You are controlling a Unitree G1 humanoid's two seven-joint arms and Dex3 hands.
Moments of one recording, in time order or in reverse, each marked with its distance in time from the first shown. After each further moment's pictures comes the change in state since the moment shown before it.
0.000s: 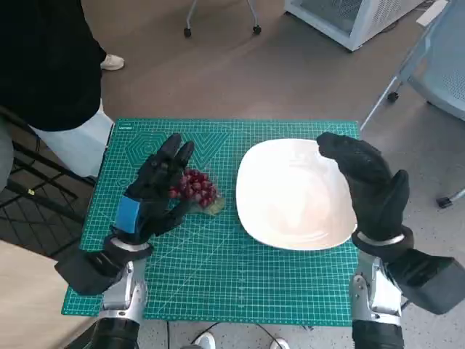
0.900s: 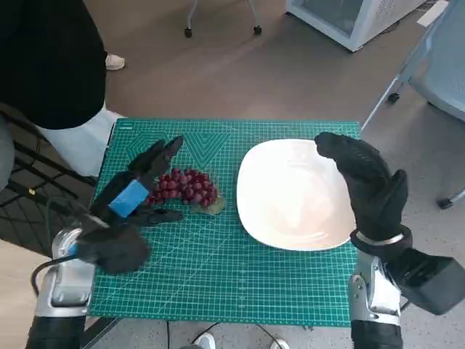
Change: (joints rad) left arm 0.009 0.339 -0.117 -0.443 0.936 0.640 0.091; right arm -0.001 0.004 0.003 -0.006 0.000 0.003 -0.001
